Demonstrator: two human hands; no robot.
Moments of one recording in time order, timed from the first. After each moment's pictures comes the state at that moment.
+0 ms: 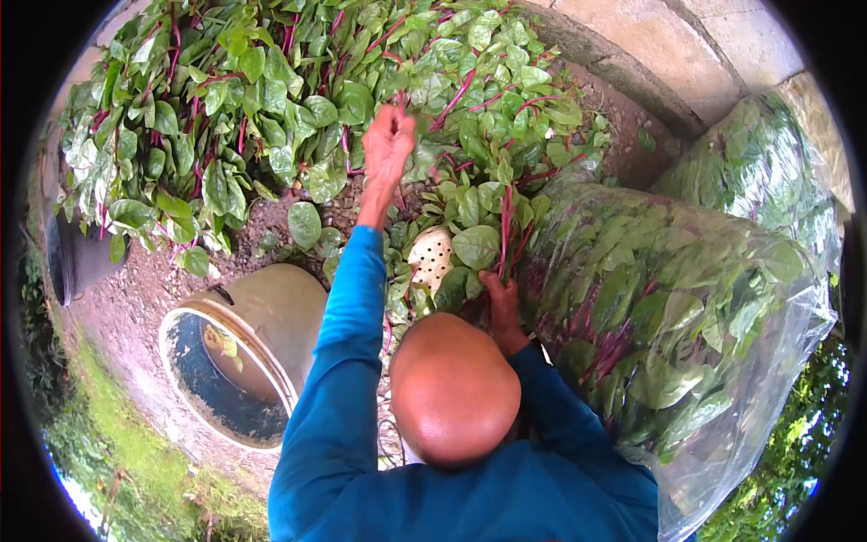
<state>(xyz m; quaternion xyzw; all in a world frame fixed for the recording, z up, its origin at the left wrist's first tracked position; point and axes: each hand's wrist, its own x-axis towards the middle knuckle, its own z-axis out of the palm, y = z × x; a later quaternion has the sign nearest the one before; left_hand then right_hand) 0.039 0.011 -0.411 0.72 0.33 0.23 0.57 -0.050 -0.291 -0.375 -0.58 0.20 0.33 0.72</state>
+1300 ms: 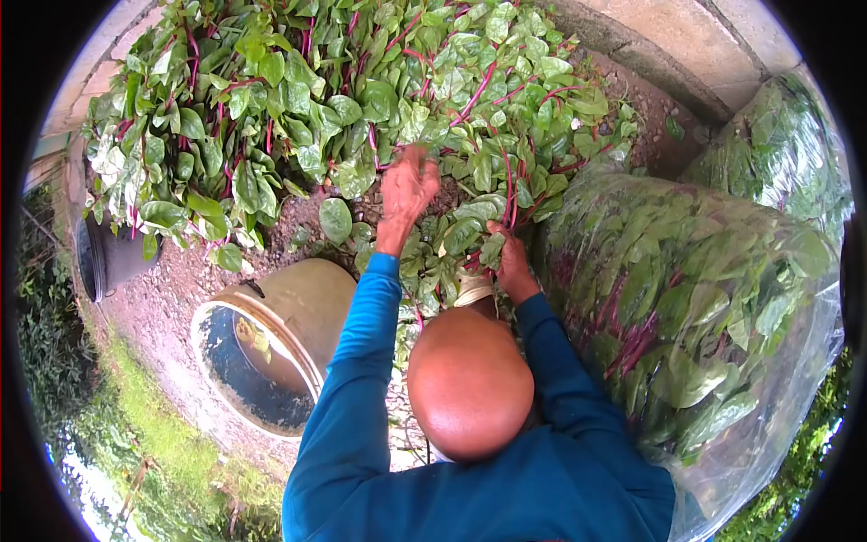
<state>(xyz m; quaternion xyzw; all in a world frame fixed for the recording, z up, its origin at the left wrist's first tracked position) -0.022 -0.015 -0.402 0.86 0.31 0.12 0.39 -0.012 -0.240 -0.404 -0.47 0.23 0.42 0.74</state>
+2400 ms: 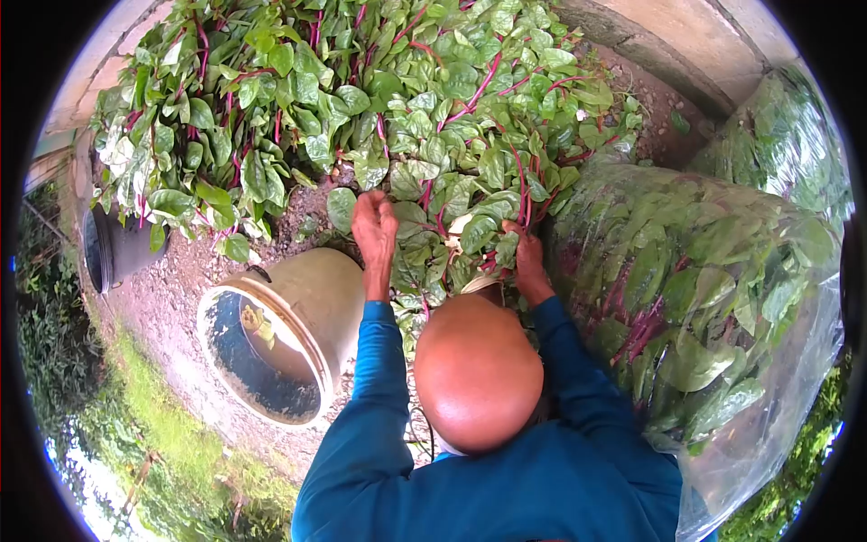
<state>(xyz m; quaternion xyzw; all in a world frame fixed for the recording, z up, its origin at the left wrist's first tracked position) -0.132 -0.020 -0.403 0.78 0.42 0.21 0.40 -0.019 -0.264 -0.407 -0.60 0.22 0.40 0.65</state>
